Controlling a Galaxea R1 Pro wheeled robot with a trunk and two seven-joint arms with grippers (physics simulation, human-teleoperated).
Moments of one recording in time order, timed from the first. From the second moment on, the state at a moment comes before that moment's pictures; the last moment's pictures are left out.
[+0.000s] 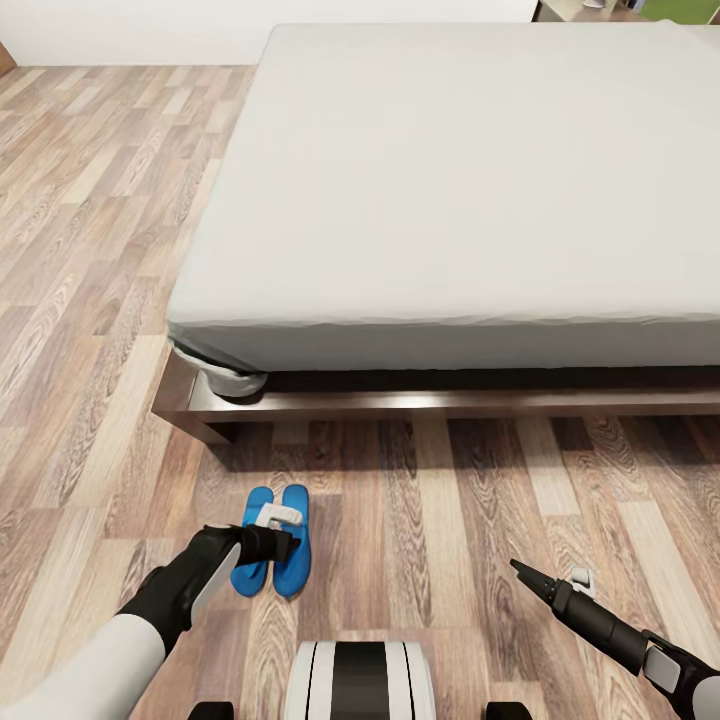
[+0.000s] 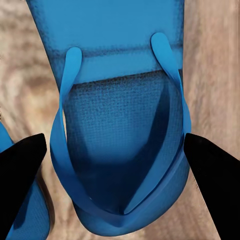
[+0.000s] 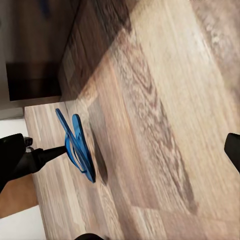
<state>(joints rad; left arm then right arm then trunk) -0.66 0.10 -0.34 -0.74 0.24 0.53 -0.26 -0.68 -0.37 0.34 0.04 -0.98 0.14 1.36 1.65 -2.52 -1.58</state>
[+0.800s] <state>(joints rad) -0.66 0.11 -0.34 -0.75 0.24 0.53 -0.26 -0.68 -0.37 0.34 0.04 -0.98 0.14 1.36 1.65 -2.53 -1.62</state>
